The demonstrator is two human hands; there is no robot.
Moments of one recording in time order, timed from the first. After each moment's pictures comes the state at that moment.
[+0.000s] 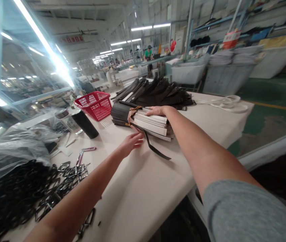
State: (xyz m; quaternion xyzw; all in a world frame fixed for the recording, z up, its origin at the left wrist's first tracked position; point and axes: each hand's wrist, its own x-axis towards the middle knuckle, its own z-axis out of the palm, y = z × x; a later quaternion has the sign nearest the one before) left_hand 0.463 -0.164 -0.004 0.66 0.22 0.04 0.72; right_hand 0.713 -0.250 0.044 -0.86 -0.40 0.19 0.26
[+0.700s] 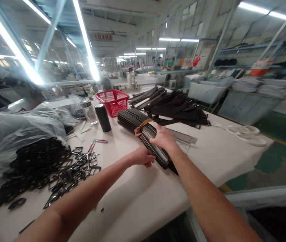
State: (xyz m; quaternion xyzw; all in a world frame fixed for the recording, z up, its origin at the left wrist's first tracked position) left_hand 0.439 -0.181 -0.010 0.75 0.22 -0.02 0.62; right_hand 0.568 -0.266 0.047 -0.91 -0.39 -0.02 0.10
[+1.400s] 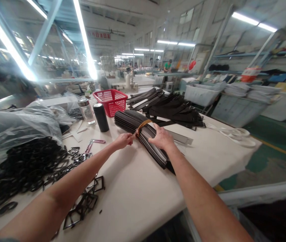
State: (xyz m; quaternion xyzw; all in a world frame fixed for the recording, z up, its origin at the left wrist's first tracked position) left_hand 0.442 -0.070 -0.015 0.87 0.19 0.11 0.43; right_hand 0.572 -0.265 0.041 -0.92 -0.37 -0.01 0.13
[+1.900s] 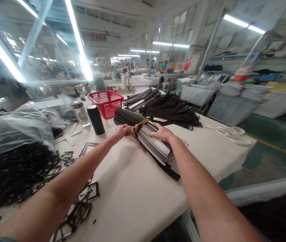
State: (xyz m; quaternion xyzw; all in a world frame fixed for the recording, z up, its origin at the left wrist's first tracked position) left_hand 0.479 -0.055 0.007 0.82 0.20 0.20 0.51; right_hand 0.632 -0.266 0.047 -0.89 -0.40 0.11 0.20
